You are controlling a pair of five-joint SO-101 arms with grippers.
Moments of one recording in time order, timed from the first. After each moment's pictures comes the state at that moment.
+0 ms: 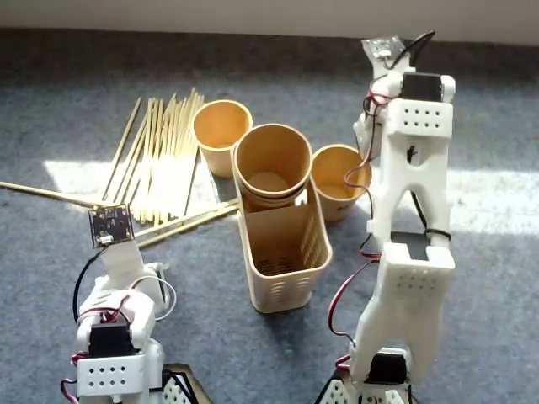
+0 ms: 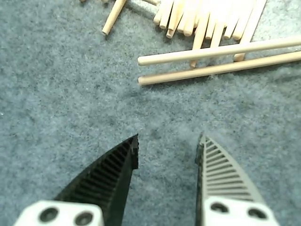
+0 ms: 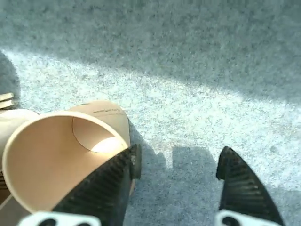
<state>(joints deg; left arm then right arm) -10.5 -100.2 96.2 64.9 -24.5 -1.1 33.3 -47.6 98.9 18.3</state>
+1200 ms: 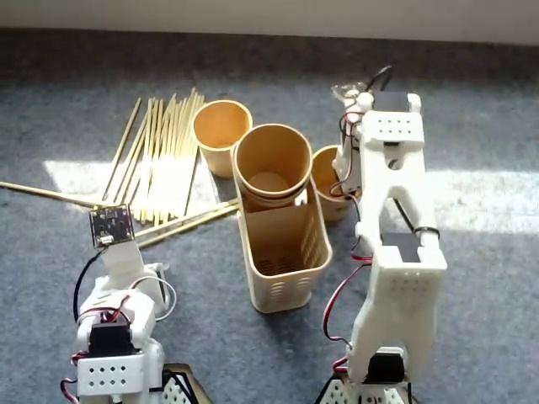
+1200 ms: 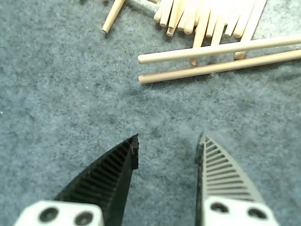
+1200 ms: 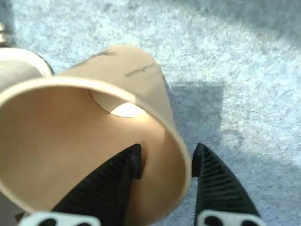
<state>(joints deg) -10.5 -100.2 96.2 65.3 -24.5 -4.7 32.0 -29.7 97.8 19.2</state>
